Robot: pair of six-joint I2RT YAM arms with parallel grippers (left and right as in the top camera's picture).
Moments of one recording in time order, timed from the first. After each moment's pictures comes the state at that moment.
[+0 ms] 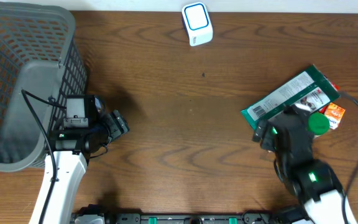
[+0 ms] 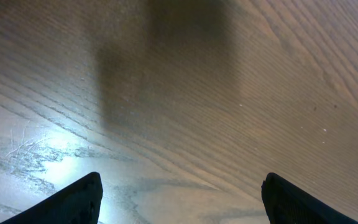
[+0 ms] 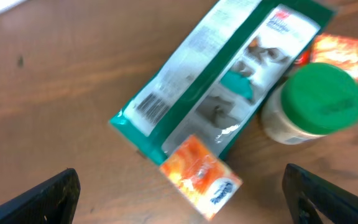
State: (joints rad) left arm 0.00 1.15 0.78 -0.76 0.17 -0.56; right arm 0.31 0.79 0.62 -0.64 0.39 0.49
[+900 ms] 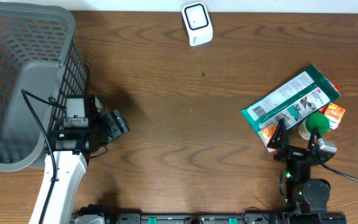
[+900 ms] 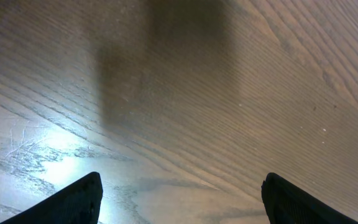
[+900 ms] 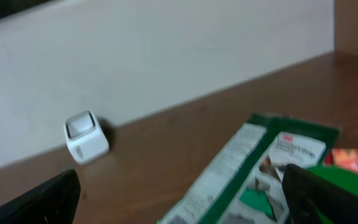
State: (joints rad) left arm 0.00 1.15 0.78 -0.76 0.17 -0.56; right arm 0.05 0.02 0.01 0.01 0.18 0.32
